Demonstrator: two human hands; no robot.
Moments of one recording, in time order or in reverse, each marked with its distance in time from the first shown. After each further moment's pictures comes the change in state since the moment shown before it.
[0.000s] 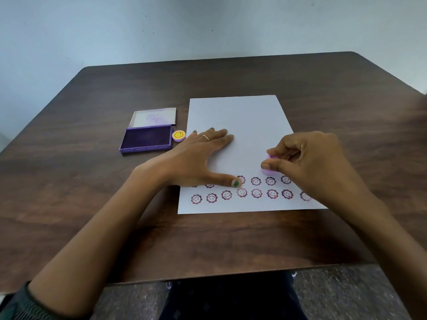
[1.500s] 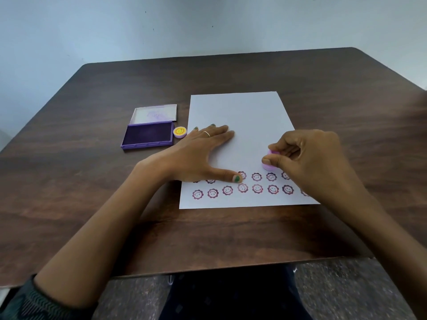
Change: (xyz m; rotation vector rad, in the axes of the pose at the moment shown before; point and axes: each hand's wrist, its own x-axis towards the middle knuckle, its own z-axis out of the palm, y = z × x) left_hand 0.000 -0.001 -0.001 -0.007 0.001 0.006; right_hand -0.006 0.000 0.005 -0.018 0.085 -0.035
